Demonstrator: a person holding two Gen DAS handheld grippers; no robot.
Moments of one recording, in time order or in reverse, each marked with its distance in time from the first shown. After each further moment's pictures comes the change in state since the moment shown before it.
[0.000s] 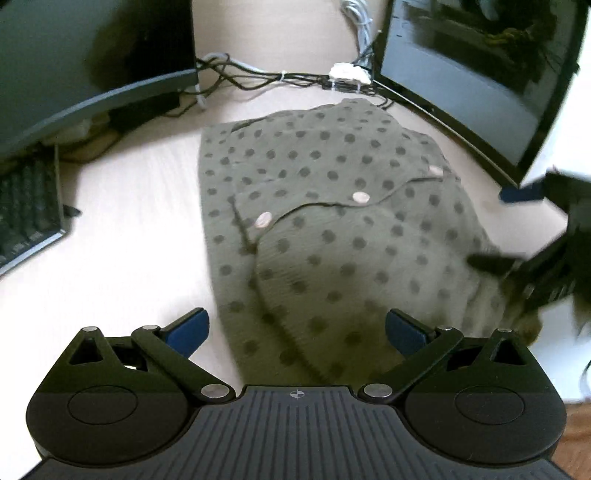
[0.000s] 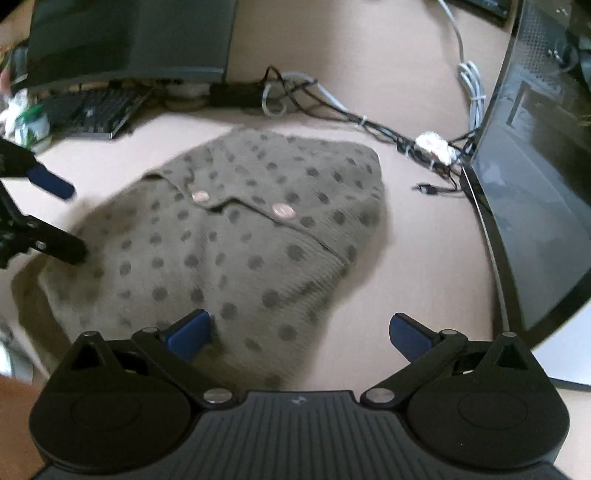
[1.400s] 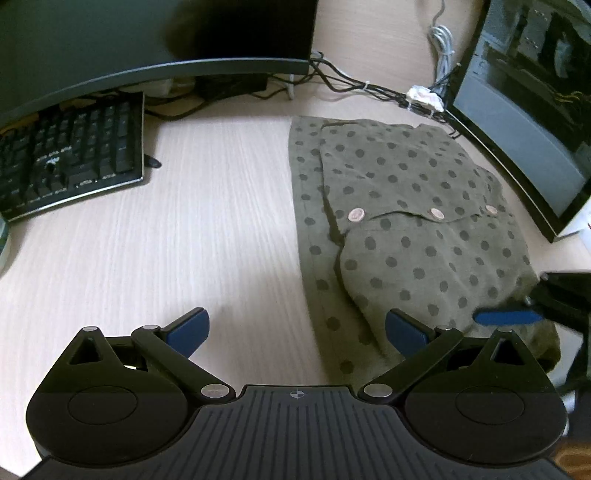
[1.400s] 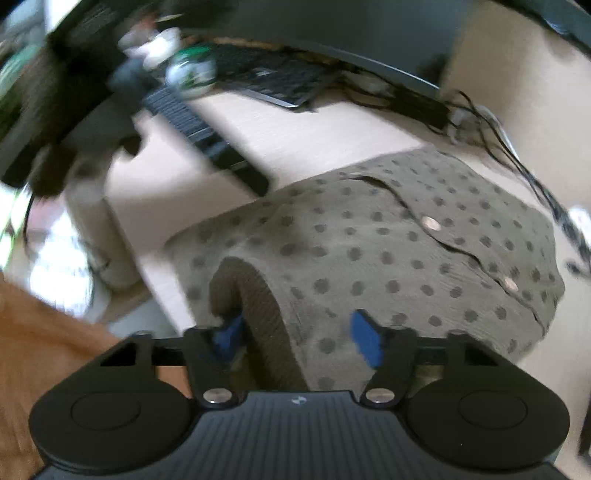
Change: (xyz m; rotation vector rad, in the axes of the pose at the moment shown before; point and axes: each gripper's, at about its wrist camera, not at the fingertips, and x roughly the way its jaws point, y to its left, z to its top) left arm -0.016 0.054 -0.015 -0.207 0.012 0.080; right arm 0.011 0.107 0.021 -0.227 0.032 0.333
